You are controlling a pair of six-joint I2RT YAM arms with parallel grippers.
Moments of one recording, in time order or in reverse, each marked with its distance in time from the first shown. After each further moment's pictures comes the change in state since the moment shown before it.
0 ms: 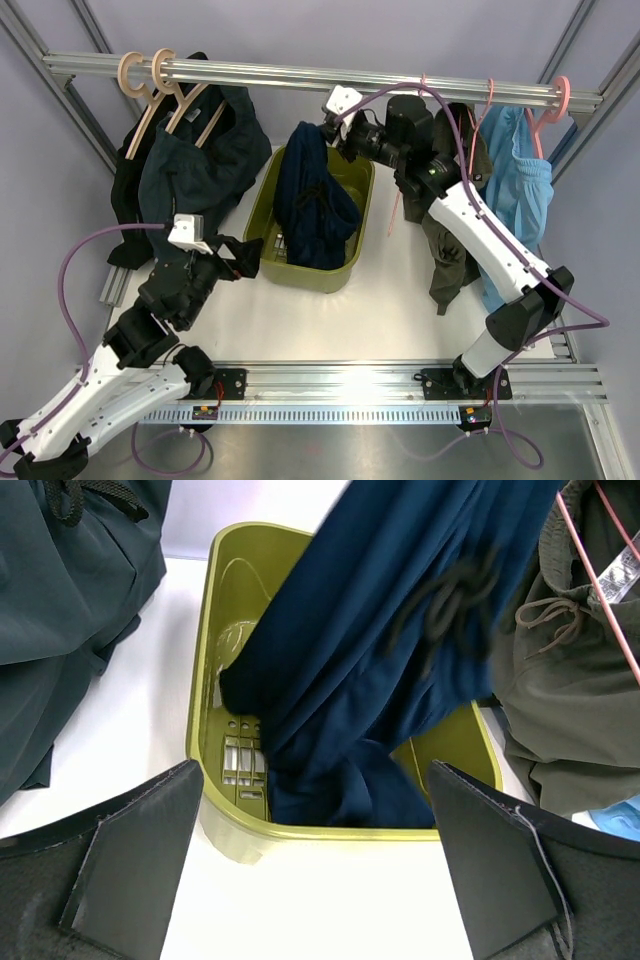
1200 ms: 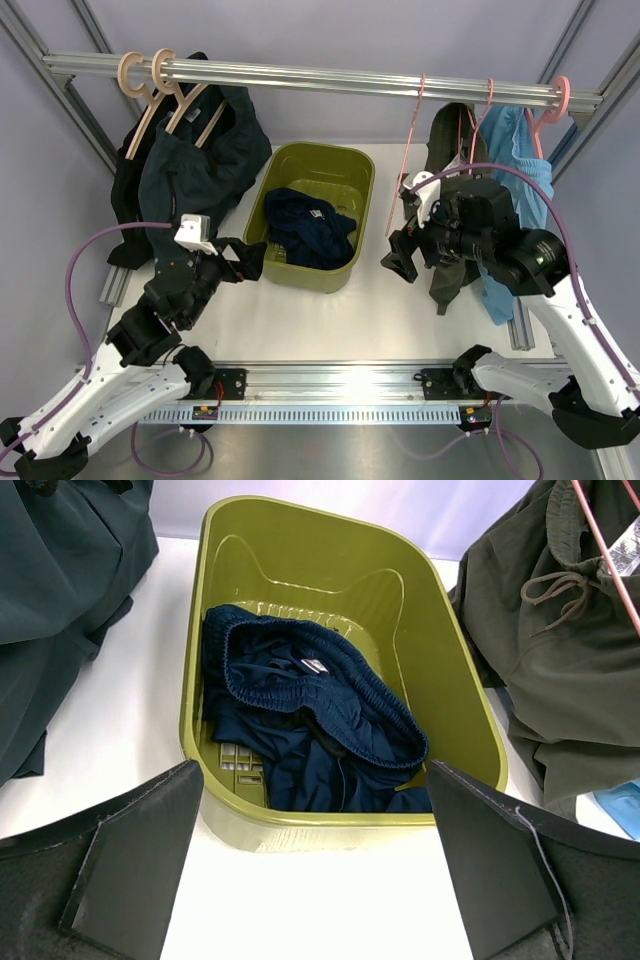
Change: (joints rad) left arm 0.000 0.010 -0.010 -0.022 0.024 -0.009; right arm -0.003 -0.593 -0.338 -0.817 0.091 0.339
